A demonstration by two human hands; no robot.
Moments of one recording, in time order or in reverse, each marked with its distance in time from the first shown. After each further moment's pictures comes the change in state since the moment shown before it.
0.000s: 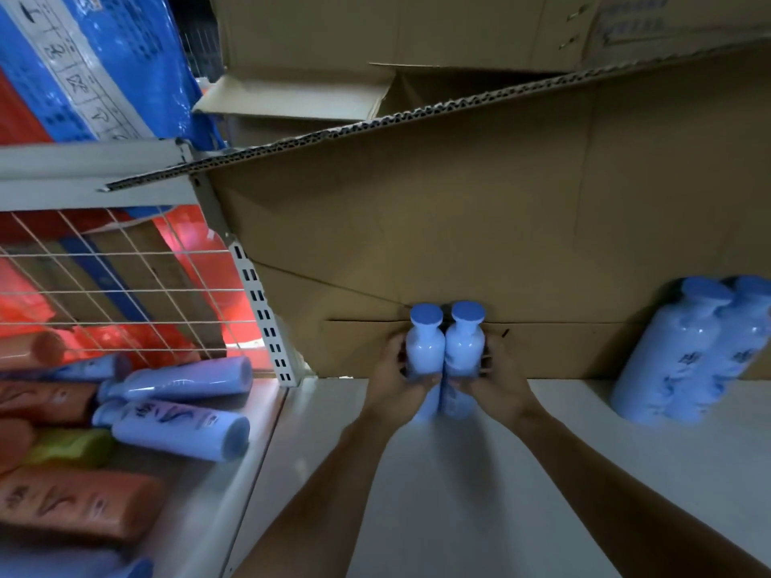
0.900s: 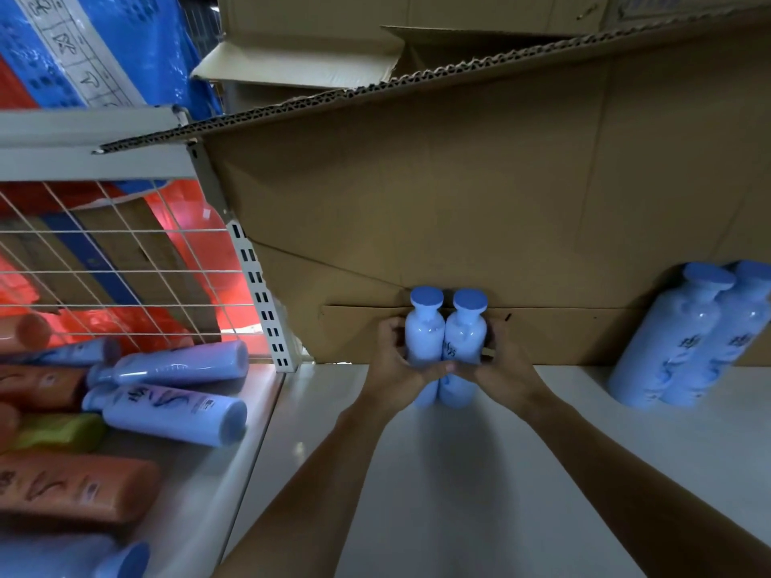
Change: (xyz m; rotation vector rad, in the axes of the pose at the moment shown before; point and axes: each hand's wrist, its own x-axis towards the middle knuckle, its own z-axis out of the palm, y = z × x) left_hand -0.002 -0.004 -0.003 -0.086 -0.017 -0.033; right_hand -0.006 -0.005 -0.001 -0.006 -0.033 -0.008
